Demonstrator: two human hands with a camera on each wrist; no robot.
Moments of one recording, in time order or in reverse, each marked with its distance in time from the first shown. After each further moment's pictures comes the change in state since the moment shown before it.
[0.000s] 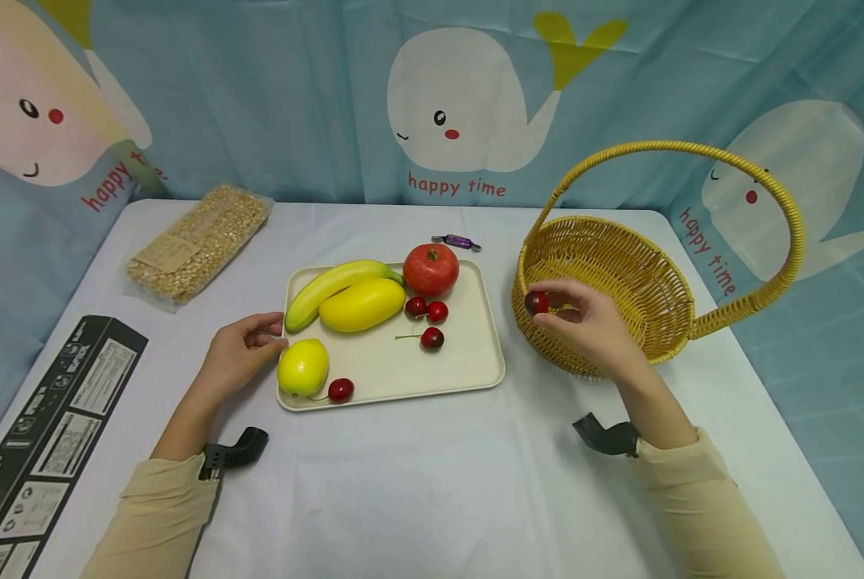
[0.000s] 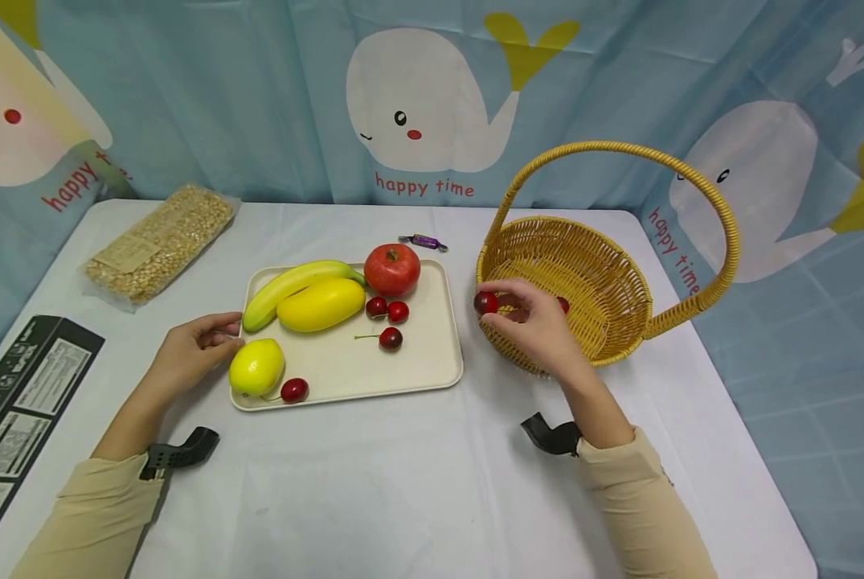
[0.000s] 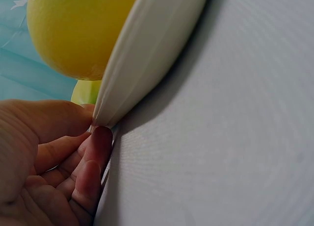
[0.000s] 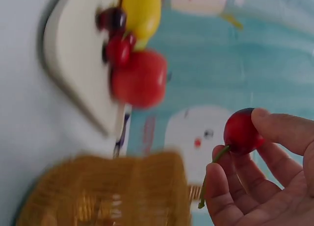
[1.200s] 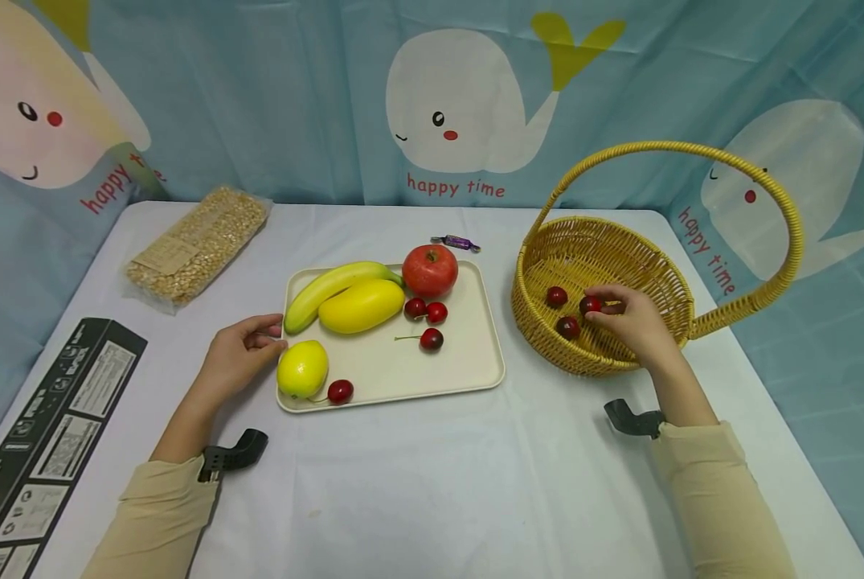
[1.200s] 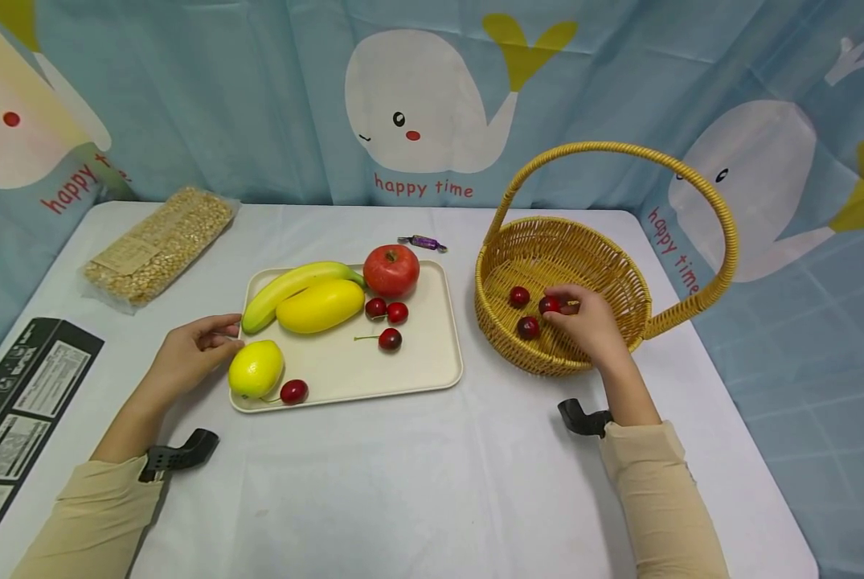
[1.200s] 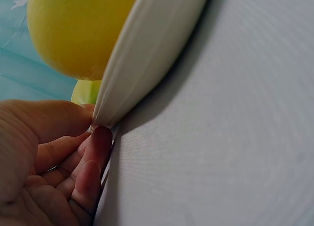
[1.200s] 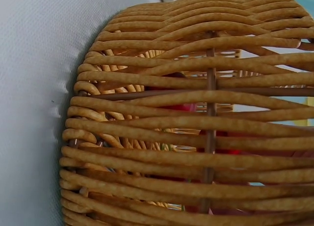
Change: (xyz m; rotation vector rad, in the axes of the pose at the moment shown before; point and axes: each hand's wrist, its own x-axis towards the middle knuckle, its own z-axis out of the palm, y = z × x) left_hand -0.001 0.002 -0.001 0.003 0.010 0.020; right_hand 0.001 0.060 -0.054 -0.260 0.044 0.345
